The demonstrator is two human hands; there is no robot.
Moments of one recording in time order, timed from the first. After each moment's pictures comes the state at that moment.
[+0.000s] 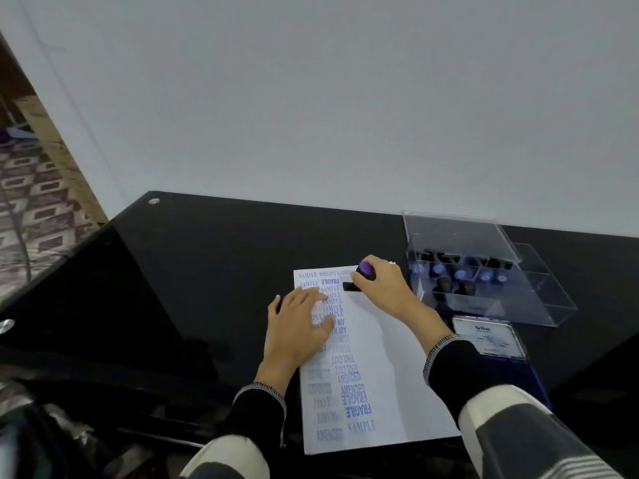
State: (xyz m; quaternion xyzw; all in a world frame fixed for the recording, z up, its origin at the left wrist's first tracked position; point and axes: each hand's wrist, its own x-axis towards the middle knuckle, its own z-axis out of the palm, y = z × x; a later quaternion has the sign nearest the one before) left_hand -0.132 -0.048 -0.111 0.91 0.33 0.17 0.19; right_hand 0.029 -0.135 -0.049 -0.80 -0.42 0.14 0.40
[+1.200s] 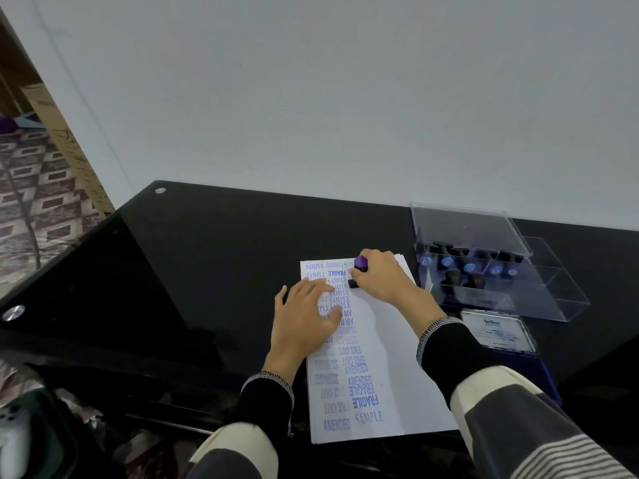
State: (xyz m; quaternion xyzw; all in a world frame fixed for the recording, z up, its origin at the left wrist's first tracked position) left_hand -0.133 -0.050 -0.110 0.90 0.34 0.18 0.19; right_hand 0.032 -0.112 -0.056 -0.85 -0.45 0.12 0.25
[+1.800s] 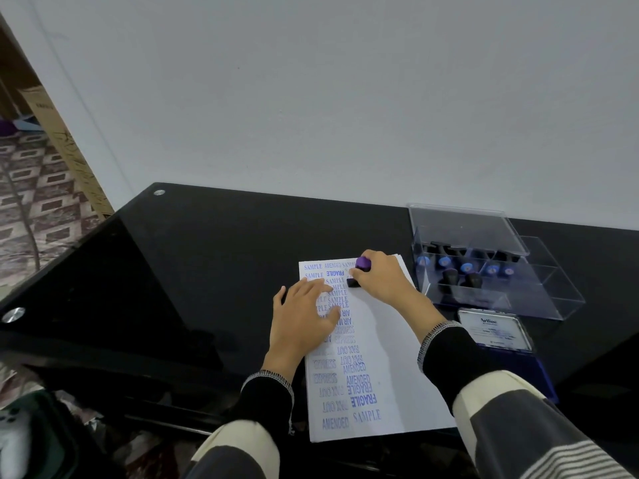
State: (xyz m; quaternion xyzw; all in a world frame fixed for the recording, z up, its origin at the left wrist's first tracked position) left_hand -0.132 -0.049 -0.109 0.90 0.34 0.17 0.19; right_hand 0.028 -0.118 -0.055 -0.85 -0.41 0.13 0.32
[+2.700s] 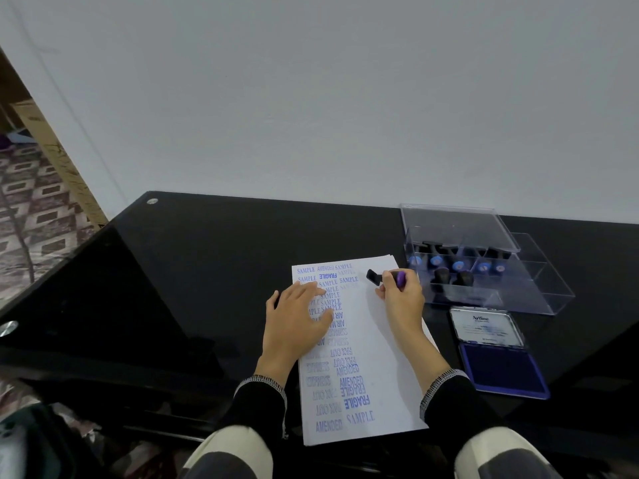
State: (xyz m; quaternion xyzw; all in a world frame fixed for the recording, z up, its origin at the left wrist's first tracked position) left_hand -0.131 -0.048 -0.110 0.91 0.34 0.17 0.19; right_hand 0.019 -0.158 -0.091 -0.75 -0.14 0.12 0.64
